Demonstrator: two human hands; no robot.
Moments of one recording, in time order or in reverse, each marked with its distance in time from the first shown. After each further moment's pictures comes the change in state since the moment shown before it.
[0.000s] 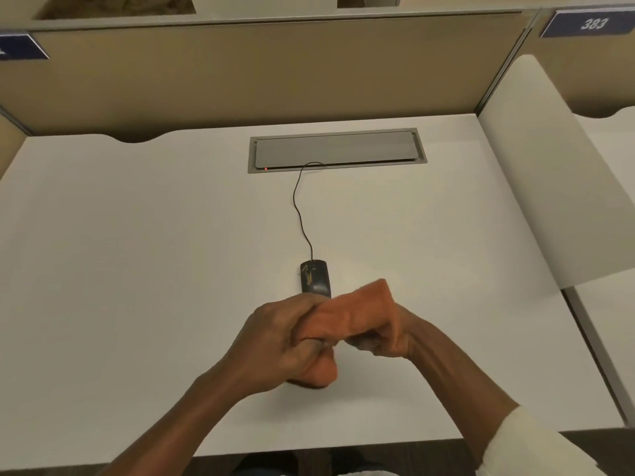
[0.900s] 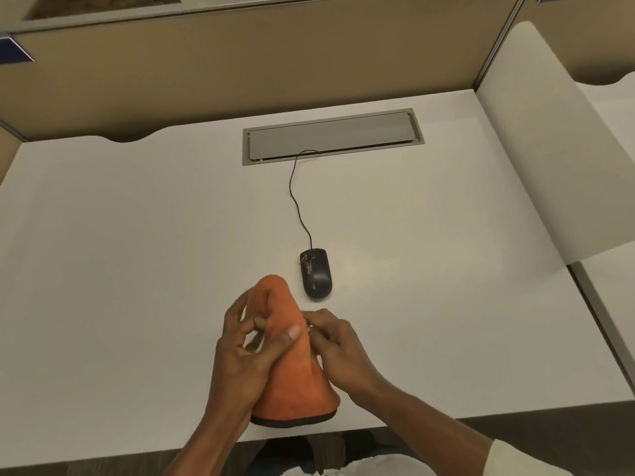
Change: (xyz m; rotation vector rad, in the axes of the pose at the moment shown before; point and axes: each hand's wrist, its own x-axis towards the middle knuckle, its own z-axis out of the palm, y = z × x) left_hand -0.045 -0.018 0.029 -0.502 0.442 -0.572; right_hand 0.009 0.082 0.076 -0.351 0.385 -0.394
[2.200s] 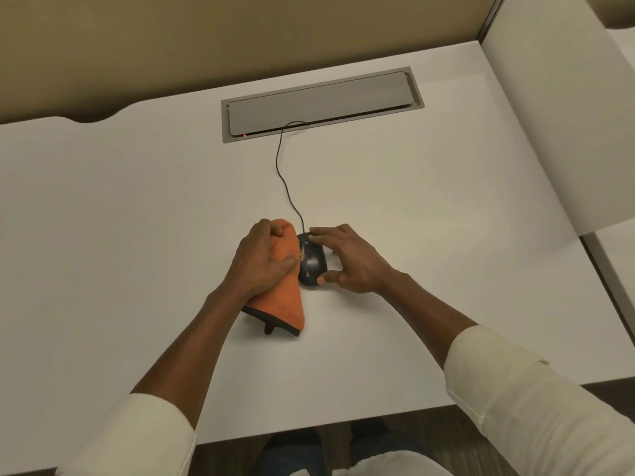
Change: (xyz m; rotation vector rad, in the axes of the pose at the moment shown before) left_hand 0.168 0.004 0.038 0.730 -0.253 0.262; right_hand 0.147 0.024 -0.095 -0.887 -0.080 -0.398
